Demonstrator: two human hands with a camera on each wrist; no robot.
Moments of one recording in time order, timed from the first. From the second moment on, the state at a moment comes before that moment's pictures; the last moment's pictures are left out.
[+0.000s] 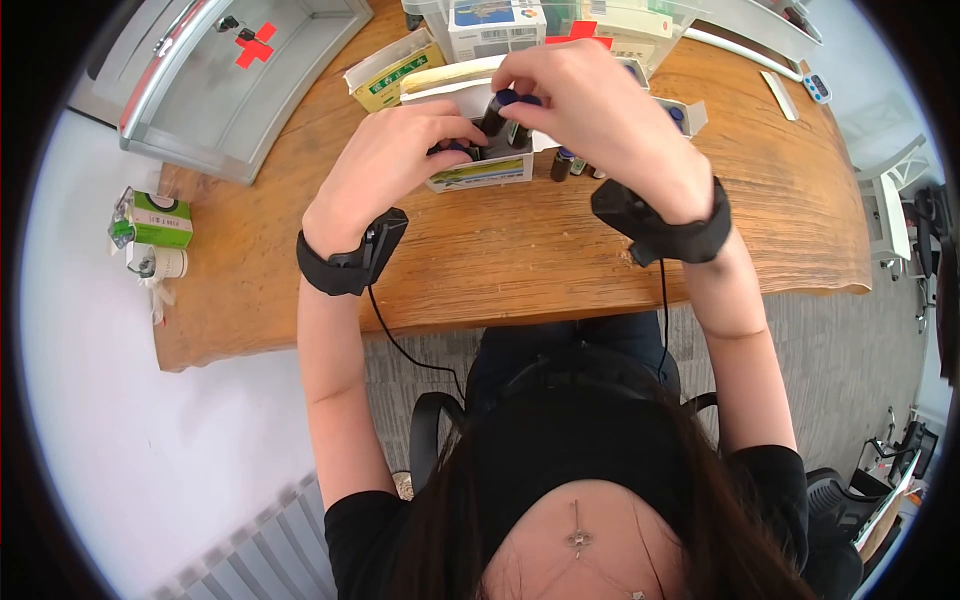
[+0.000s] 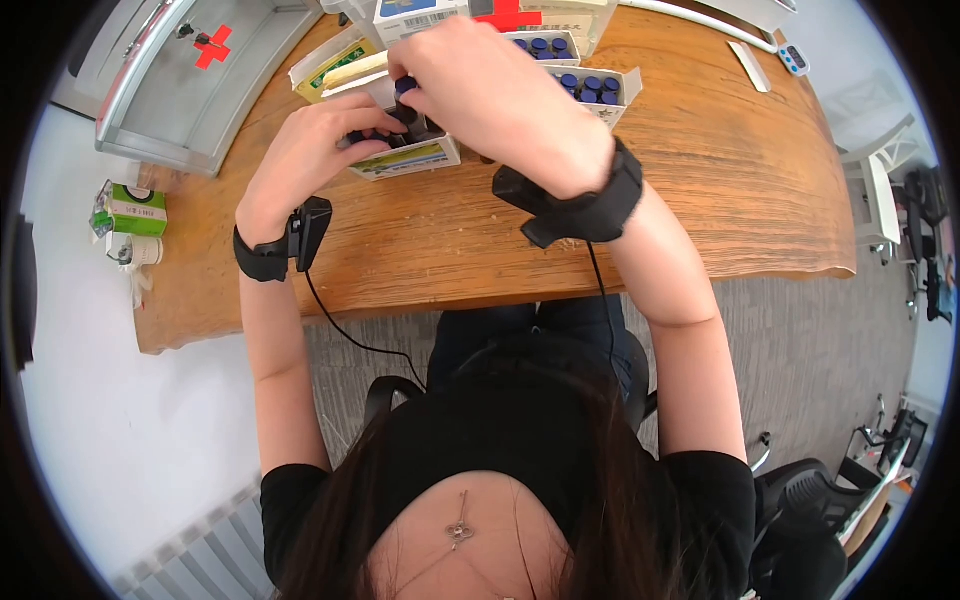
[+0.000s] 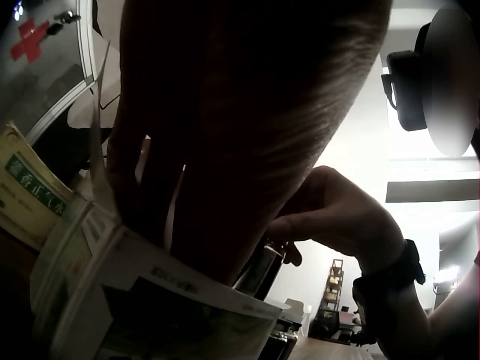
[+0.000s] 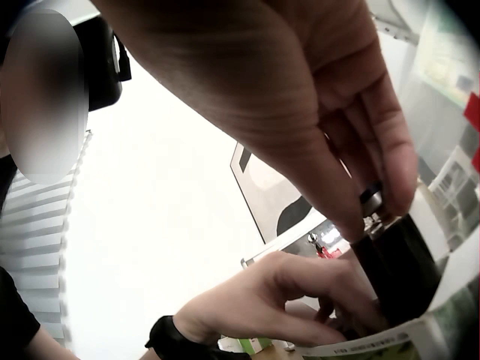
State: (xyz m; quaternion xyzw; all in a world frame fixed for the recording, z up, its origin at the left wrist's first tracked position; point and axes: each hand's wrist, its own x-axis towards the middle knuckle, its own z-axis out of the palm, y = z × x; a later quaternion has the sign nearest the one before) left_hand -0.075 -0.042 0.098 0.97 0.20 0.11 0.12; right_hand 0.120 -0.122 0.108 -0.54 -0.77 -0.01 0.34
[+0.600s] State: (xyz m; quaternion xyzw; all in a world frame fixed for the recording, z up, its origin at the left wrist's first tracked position) left_hand -0.071 -0.035 0.094 0.97 0.16 0.10 0.14; right_hand 0.192 -0.194 0.085 -0.68 -0.69 0.07 0.24
